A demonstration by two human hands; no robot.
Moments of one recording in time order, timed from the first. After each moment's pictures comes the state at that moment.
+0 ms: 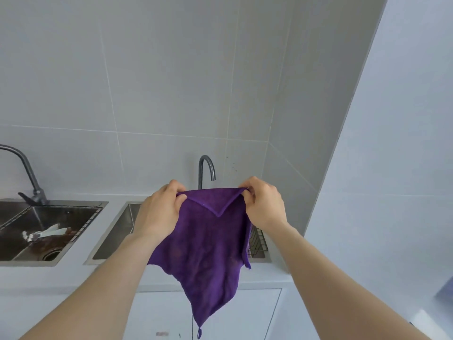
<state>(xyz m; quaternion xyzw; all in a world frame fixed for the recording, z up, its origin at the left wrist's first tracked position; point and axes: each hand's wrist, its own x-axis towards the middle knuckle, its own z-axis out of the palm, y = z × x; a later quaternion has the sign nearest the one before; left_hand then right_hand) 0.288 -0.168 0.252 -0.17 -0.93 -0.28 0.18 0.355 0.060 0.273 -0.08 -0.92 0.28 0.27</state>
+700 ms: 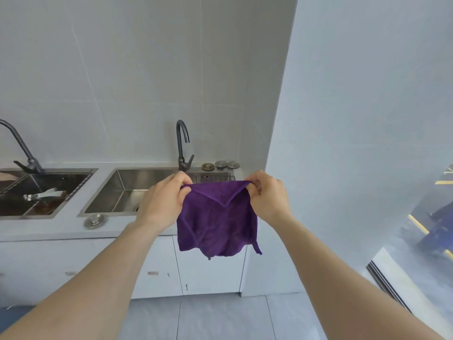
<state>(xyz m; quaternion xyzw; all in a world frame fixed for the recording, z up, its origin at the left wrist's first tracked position) 0.460 -0.071 0.230 -0.21 -0.94 -0.25 0.14 0.526 0.161 0.228 -0.14 -0.90 0.36 0.22</state>
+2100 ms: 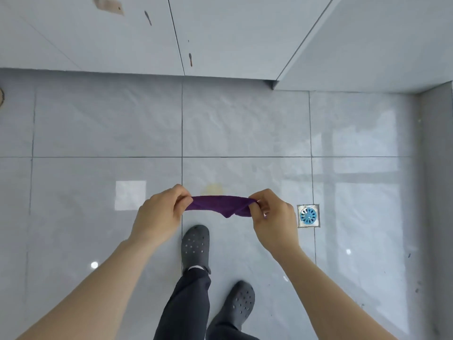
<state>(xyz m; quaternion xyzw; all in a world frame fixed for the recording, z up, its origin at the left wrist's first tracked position) 0.588 -0.207 -0.494 -0.06 -0.91 -0.23 -0.34 0.680 0.016 -0.472 -0.34 -0.84 0.40 -0.14</state>
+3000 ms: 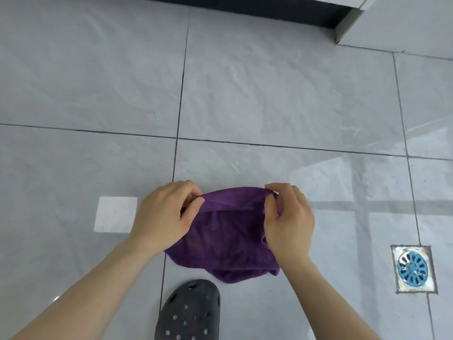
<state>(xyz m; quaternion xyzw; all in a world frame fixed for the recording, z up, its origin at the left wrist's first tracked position) 0.595 -0.226 -0.877 -0.17 -0.93 -0.27 -0.17 0.677 -0.006 -0.872 -0.26 -0.91 0.30 0.10</state>
